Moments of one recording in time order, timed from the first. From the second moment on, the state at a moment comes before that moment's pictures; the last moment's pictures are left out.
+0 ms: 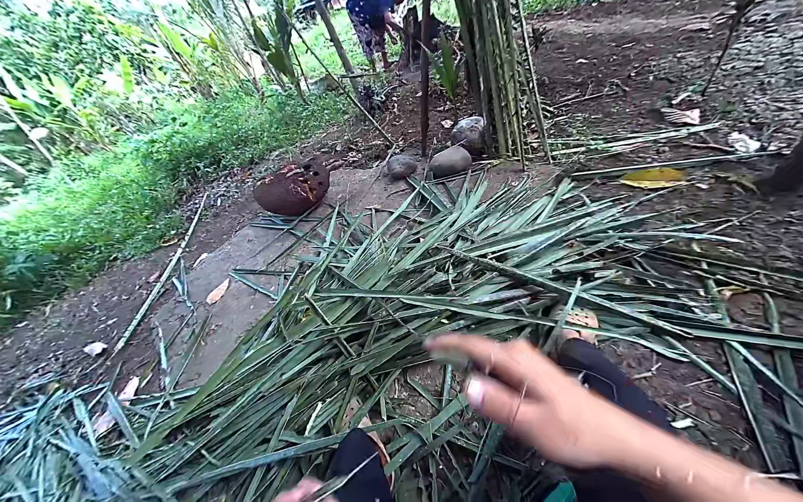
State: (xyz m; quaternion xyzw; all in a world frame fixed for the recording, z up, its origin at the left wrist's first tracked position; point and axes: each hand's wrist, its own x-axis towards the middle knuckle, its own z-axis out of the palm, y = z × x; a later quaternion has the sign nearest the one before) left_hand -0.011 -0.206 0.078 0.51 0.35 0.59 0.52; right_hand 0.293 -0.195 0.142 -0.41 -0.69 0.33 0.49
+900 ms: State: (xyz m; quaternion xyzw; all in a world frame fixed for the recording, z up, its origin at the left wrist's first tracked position) left_hand 0.072 -0.215 0.089 0.57 0.26 0.67 0.39; right_hand 0.223 -0.222 0.107 -0.21 -0.44 0.73 0.48
